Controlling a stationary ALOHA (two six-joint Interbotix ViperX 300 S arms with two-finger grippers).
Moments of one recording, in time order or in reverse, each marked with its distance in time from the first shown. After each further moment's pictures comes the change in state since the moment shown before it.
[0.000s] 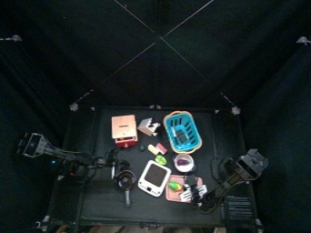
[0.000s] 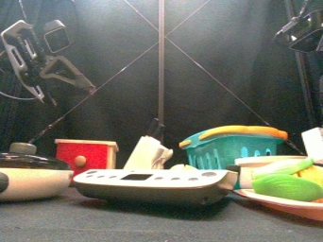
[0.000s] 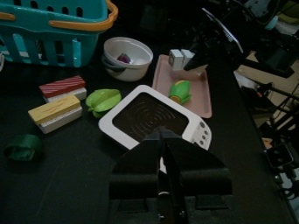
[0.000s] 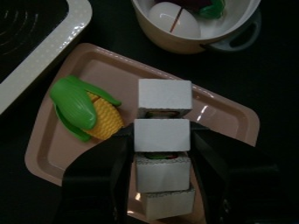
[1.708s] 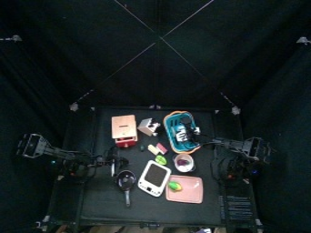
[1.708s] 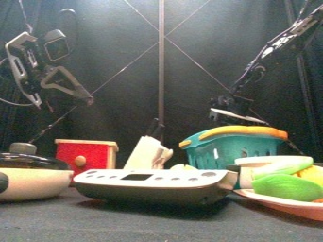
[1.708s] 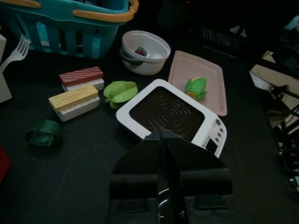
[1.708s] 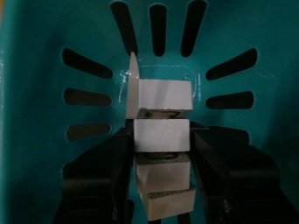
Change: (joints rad) left arm 0.067 -0.006 0.029 -0.023 0.003 0.000; right arm -1.221 -0.199 0.129 -0.040 -0.629 -1.009
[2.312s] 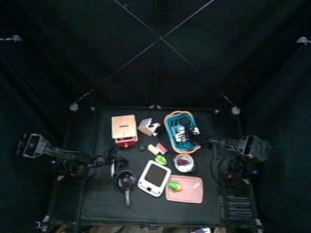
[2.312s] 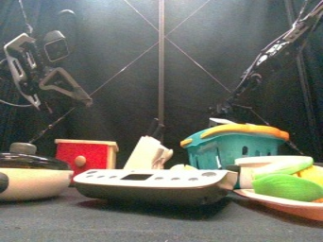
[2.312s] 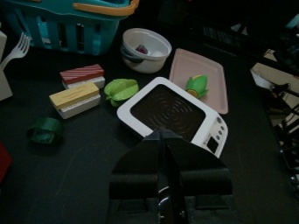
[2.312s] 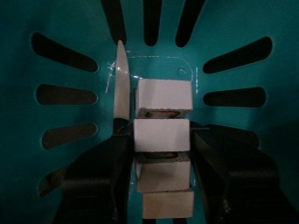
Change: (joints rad) left arm 0.000 0.002 0.006 0.000 0.002 0.002; right arm -0.008 0.064 -0.009 0.003 0.012 -0.003
